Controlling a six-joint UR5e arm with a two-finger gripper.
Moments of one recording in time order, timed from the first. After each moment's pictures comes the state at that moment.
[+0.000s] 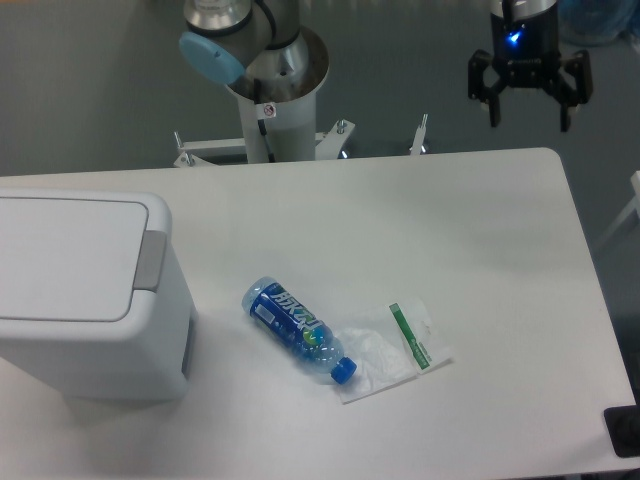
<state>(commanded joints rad) 3.01 -1.50 -1.83 -0.95 1.42 1.48</state>
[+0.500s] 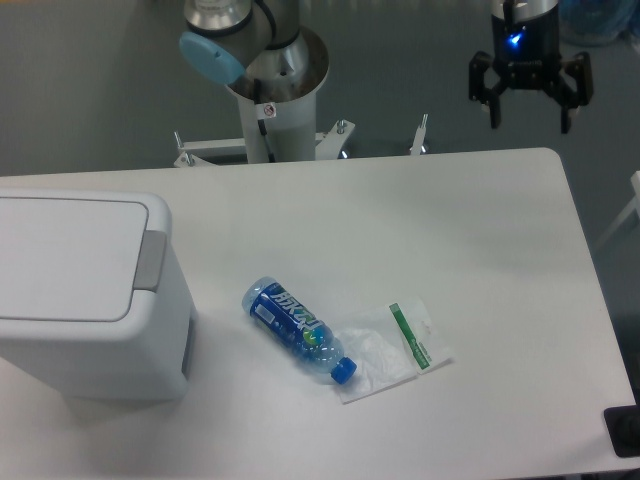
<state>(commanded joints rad) 2.98 -1.52 -1.82 -0.95 1.42 1.48</state>
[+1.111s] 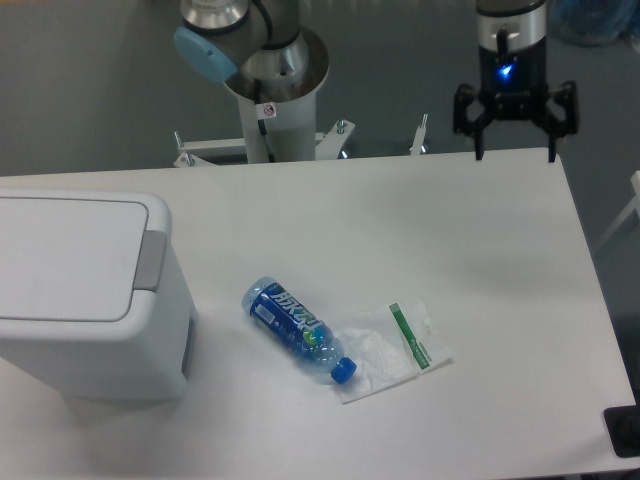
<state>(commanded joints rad) 2.80 -1.61 -1.77 -0.88 1.42 0.91</state>
